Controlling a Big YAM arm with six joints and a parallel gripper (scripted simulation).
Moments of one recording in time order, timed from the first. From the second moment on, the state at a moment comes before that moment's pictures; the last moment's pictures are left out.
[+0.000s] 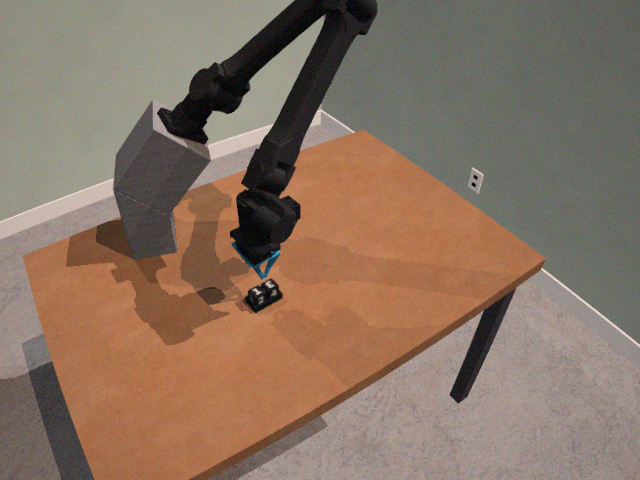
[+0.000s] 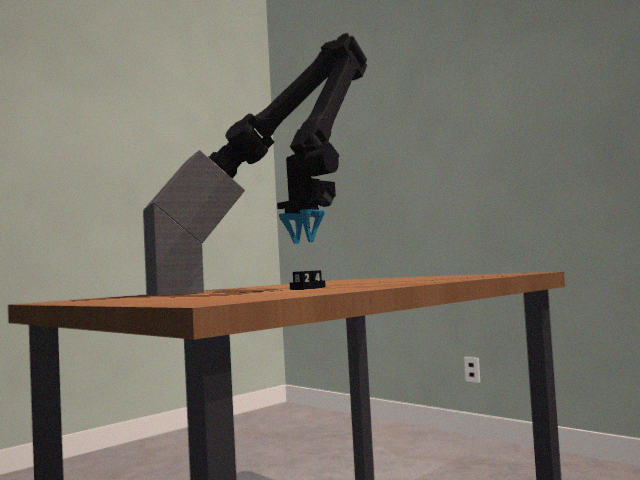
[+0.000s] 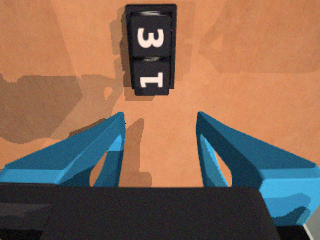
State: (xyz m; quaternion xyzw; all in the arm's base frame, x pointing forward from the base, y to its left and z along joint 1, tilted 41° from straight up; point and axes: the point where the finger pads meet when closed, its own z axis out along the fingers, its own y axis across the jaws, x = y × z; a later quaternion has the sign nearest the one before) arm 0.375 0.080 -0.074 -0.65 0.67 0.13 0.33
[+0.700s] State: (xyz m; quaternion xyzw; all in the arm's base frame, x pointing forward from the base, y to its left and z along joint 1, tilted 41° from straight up) arm 0.370 0.078 -0.076 -0.66 0.66 0.13 0.33
